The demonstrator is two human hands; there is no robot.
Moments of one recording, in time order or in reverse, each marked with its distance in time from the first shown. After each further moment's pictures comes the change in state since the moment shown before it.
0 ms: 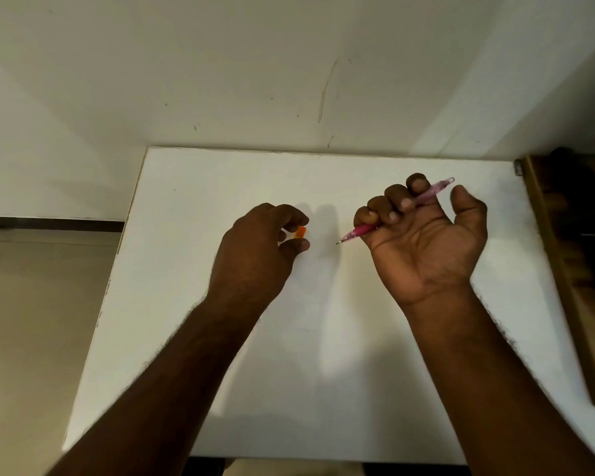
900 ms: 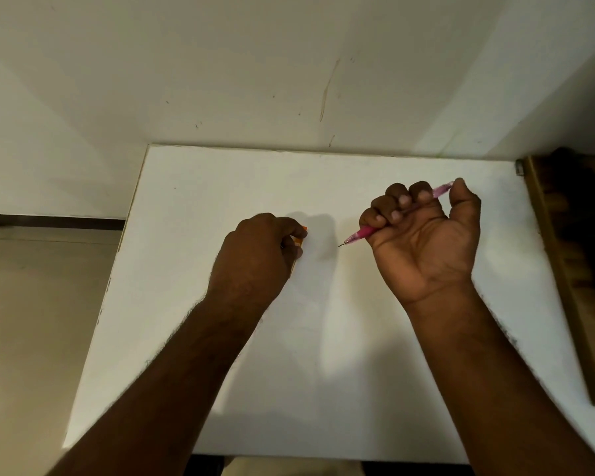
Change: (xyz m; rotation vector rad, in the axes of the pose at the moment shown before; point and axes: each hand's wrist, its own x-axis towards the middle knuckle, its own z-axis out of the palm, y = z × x) left_hand -0.003 0.001 -0.002 0.070 -0.089 -0.039; right_hand 0.001 -0.001 0.001 -0.022 0.057 0.003
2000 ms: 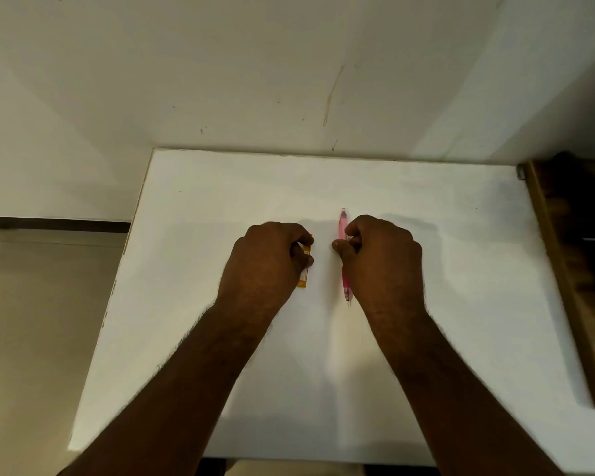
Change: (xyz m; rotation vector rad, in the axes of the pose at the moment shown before) left_hand 0.004 0.001 0.008 0.025 -0.024 -0.011; right_hand -0.004 0.039 -0.012 -2.210 0.212 -0.343
